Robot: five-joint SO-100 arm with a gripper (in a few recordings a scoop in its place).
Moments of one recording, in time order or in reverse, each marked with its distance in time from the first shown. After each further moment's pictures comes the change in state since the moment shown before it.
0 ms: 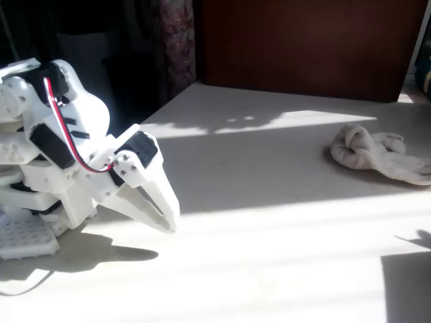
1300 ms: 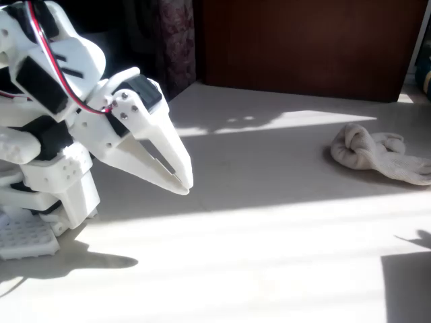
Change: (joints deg) arm 0.0 -24.0 -28.5 -0.7 -0.1
